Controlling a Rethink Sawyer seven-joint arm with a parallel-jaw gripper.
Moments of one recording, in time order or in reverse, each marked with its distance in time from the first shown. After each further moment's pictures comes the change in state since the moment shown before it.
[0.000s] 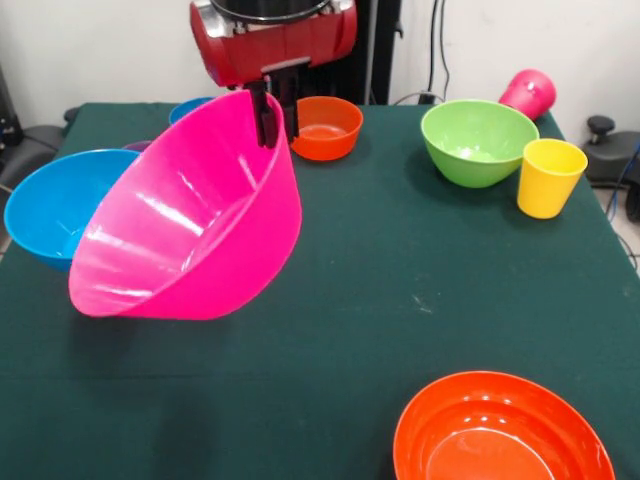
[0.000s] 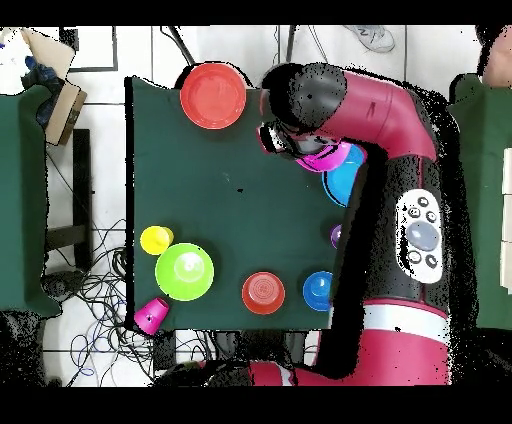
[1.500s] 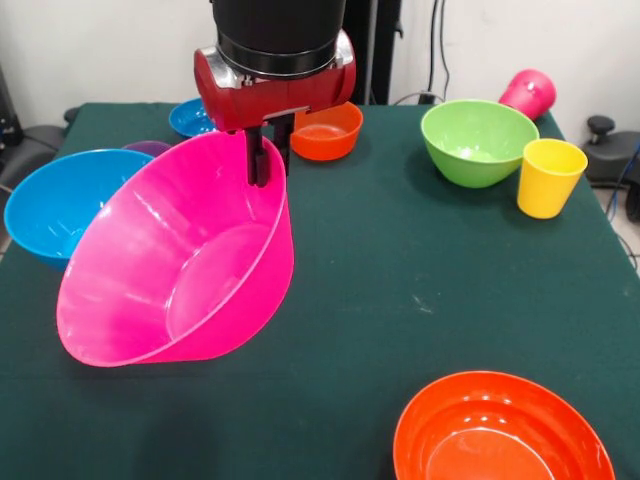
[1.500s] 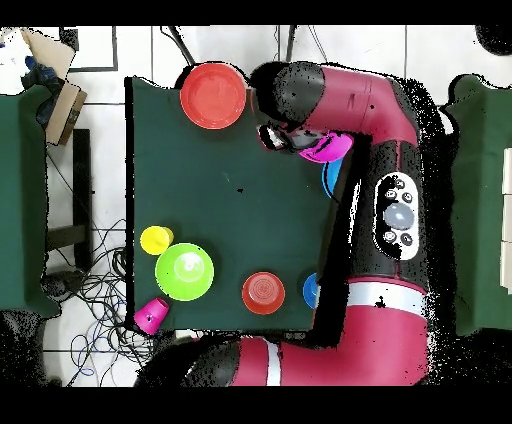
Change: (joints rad) arm 0.034 0.071 0.000 -0.090 -0.107 0.003 0.000
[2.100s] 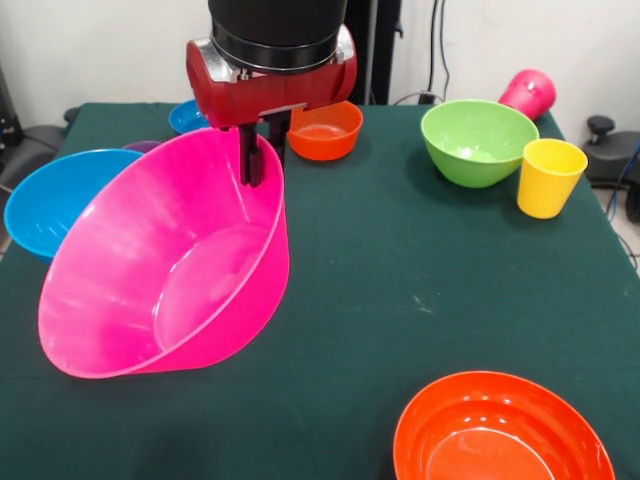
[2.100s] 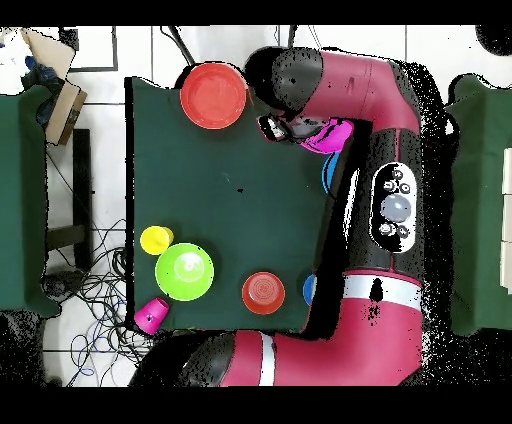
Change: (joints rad) arm 0.012 0.025 0.000 -0.090 -0.025 0.060 0.000
